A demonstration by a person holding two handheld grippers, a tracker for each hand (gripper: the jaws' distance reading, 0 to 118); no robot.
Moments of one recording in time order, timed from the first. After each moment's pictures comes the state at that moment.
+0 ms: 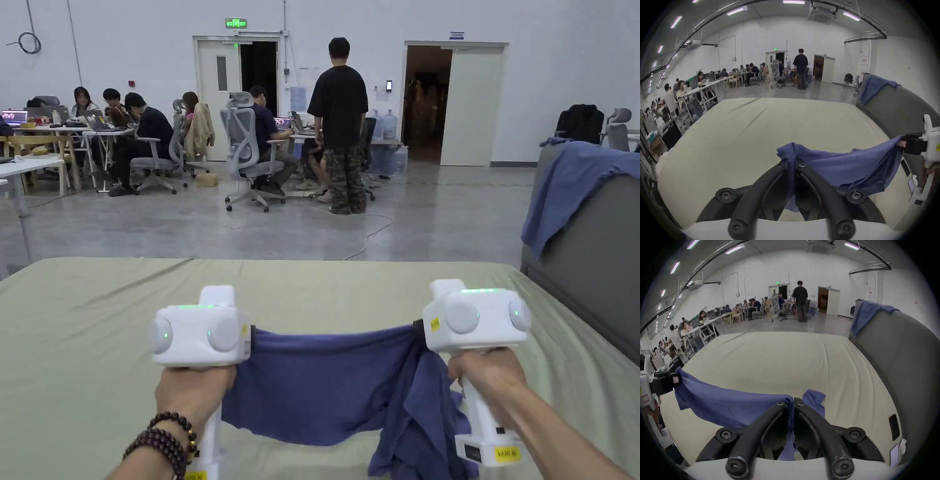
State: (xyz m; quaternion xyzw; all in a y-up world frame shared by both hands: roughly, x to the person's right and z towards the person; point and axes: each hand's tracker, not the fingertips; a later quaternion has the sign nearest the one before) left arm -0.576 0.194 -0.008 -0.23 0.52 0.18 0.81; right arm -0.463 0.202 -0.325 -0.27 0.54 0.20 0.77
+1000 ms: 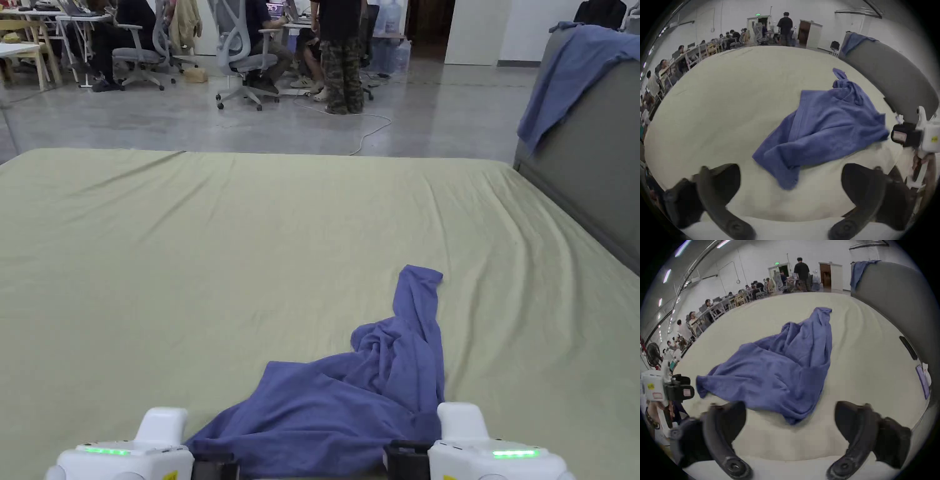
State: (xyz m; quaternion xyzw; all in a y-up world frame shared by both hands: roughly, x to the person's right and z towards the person) left arm -0.365 0.027 0.134 -0.36 0.39 0.29 0.80; right arm -0.197 0.042 -0.203 -0.37 0.56 0.20 0.71
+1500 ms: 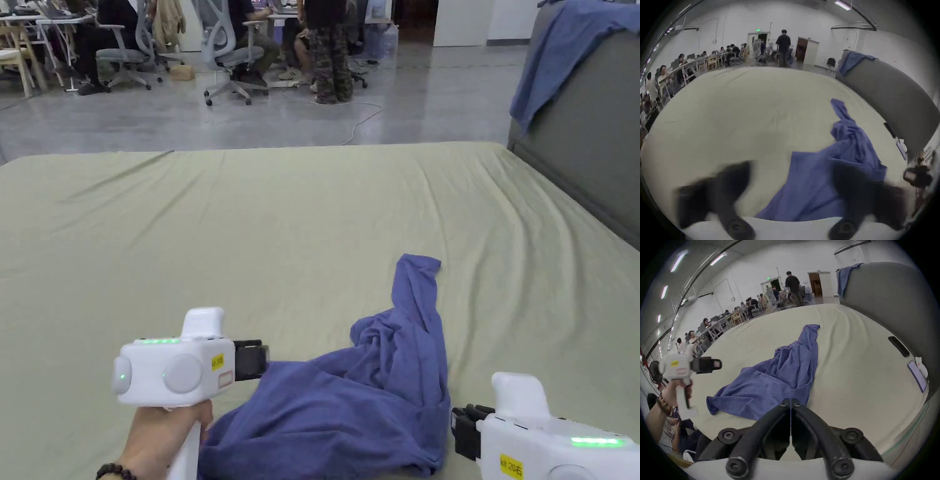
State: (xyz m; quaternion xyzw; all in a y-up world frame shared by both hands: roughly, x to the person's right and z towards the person) left arm -0.478 0.053 0.036 -0.29 0.41 0.25 0.83; right arm -0.174 0.069 -0.232 -0.36 0.55 0.12 0.74
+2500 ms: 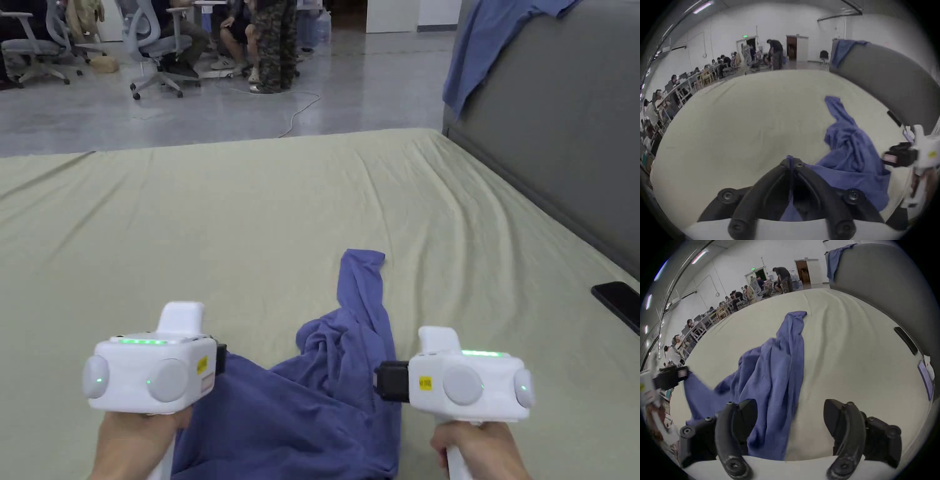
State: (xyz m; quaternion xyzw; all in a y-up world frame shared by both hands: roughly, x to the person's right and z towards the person) left arm -0.466 0.085 -0.011 -0.31 0.40 0.17 0.84; right arm -0.291 0.025 -0.316 -0.42 0.49 0.14 0.75
